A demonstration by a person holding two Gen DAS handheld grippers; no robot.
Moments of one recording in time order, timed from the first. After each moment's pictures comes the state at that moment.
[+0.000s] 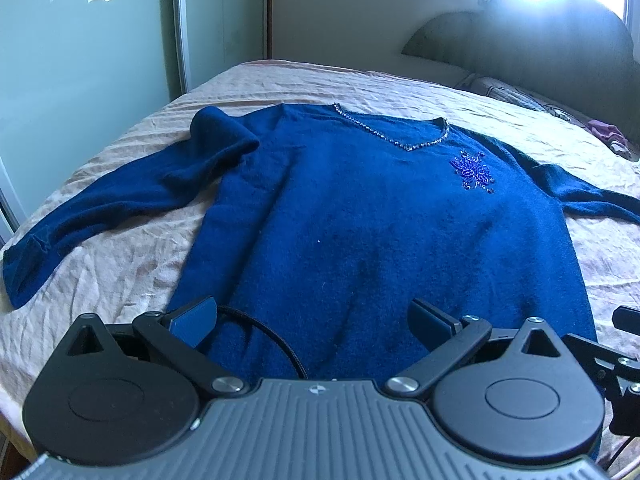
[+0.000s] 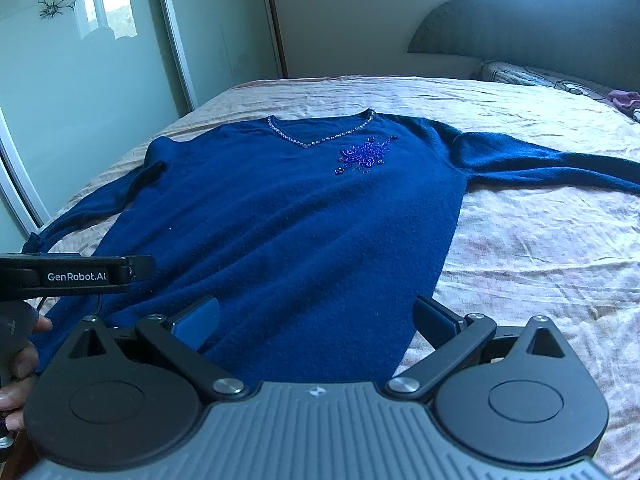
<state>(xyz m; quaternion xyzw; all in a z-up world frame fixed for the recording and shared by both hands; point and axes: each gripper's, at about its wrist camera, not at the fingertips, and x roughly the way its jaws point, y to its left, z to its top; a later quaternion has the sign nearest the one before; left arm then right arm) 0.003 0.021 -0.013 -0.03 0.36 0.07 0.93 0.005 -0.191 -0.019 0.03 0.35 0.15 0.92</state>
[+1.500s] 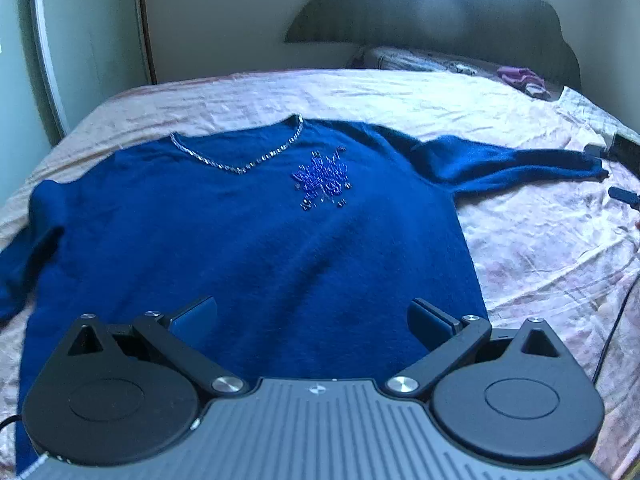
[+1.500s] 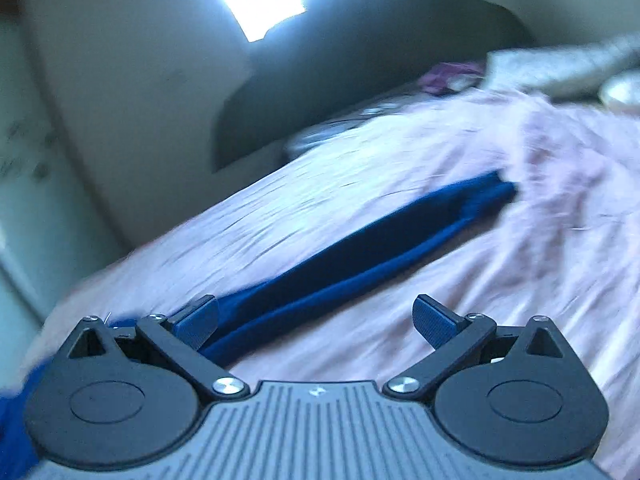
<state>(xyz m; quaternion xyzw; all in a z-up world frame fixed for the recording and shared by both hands) 0.082 -0.095 -0.020 0.04 0.37 -0.07 0.92 0.120 -0.509 -0.034 0.26 0.22 -0.07 0.94</state>
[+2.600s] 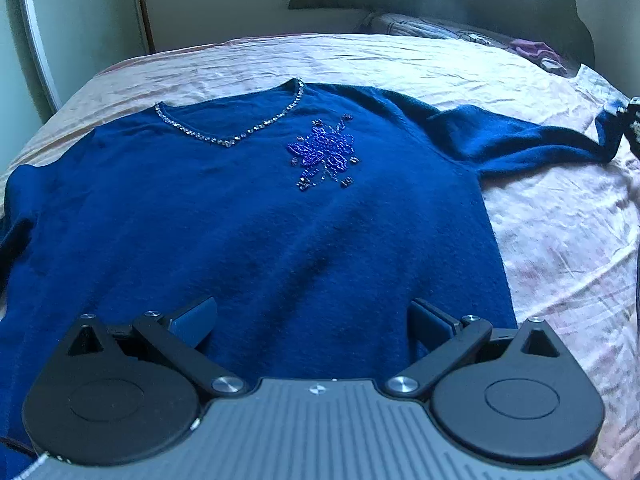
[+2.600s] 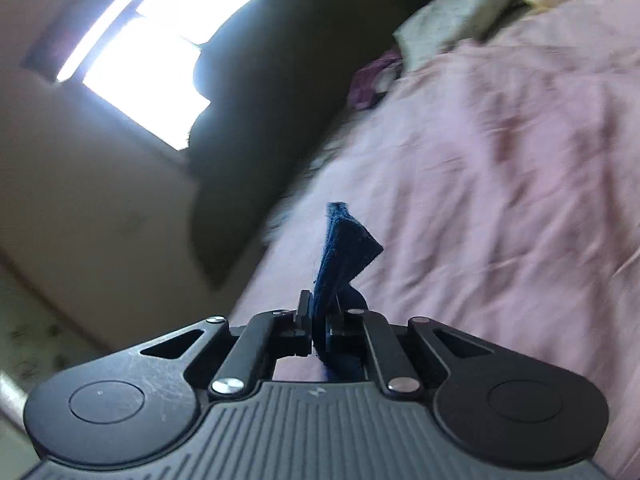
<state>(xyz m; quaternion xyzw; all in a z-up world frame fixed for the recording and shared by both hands) 0.123 -0.103 -0.041 0.05 0.42 -0.05 0.91 0.187 -0.597 -0.059 0.47 0.10 -0.08 0.88</state>
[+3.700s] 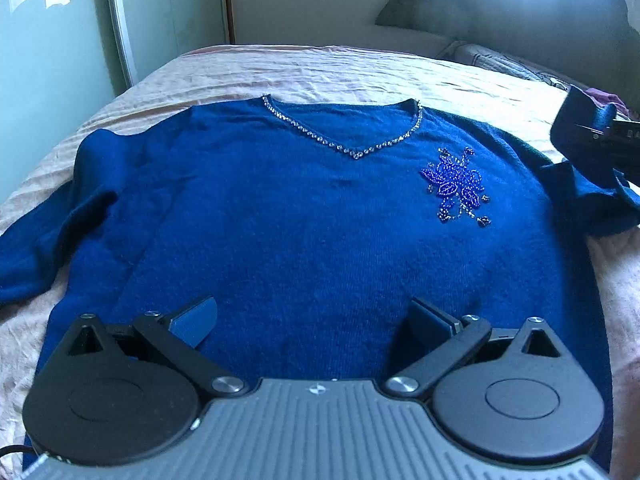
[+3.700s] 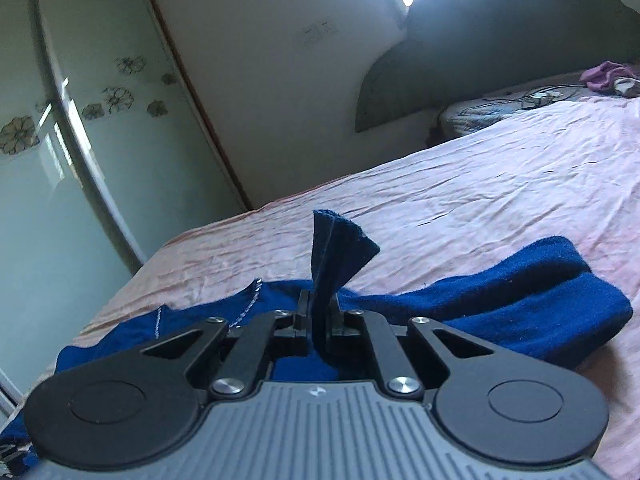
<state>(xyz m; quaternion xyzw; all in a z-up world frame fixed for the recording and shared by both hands) 0.137 -0.038 -0.044 0.00 0.40 0.05 0.92 0.199 -0.306 -0.022 0.18 0.22 0.13 0.95</state>
